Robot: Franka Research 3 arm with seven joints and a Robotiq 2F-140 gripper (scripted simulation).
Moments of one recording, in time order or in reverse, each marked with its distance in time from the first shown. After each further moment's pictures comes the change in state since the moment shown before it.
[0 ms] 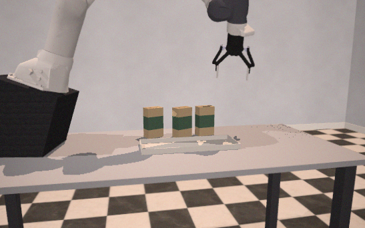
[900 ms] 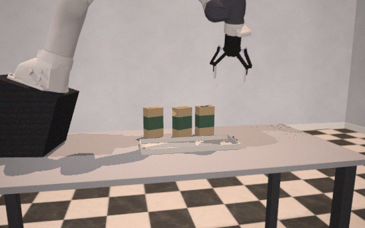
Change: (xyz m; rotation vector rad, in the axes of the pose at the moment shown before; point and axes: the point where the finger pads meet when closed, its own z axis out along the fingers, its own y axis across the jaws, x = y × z) arm 0.009 0.011 0.003 0.002 0.026 0.059
